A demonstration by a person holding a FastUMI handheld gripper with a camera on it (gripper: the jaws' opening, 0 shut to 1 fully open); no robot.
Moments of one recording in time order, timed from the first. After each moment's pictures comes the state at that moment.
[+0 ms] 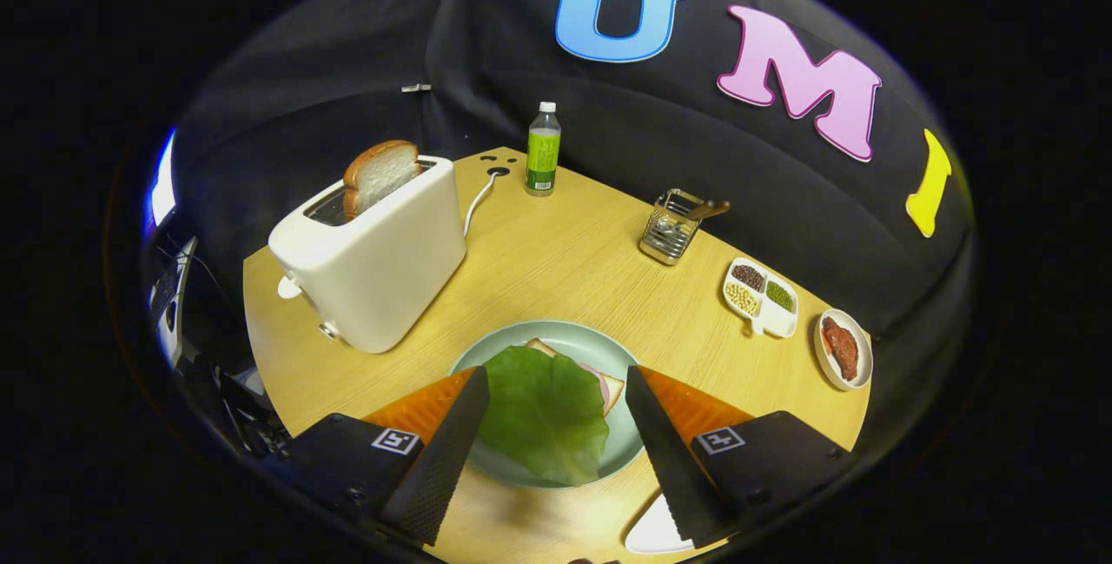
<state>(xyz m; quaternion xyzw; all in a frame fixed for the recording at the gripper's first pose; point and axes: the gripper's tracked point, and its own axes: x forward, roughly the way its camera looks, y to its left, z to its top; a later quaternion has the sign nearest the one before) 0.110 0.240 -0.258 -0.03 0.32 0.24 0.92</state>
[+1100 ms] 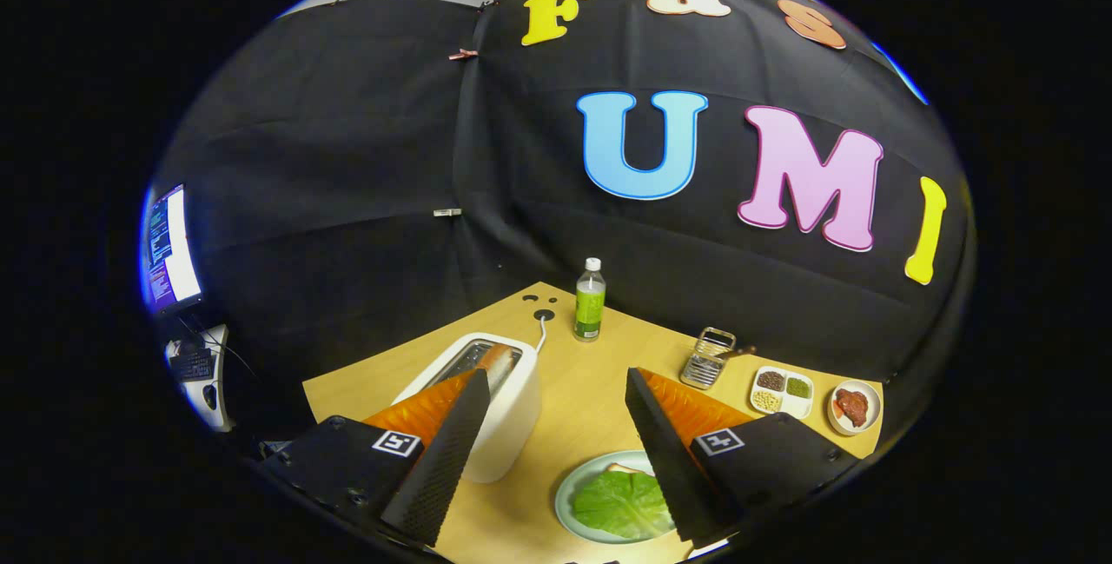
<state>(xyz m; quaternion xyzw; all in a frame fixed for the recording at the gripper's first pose) 0.130 0.338 -0.077 0.06 0.16 0.27 0.95</state>
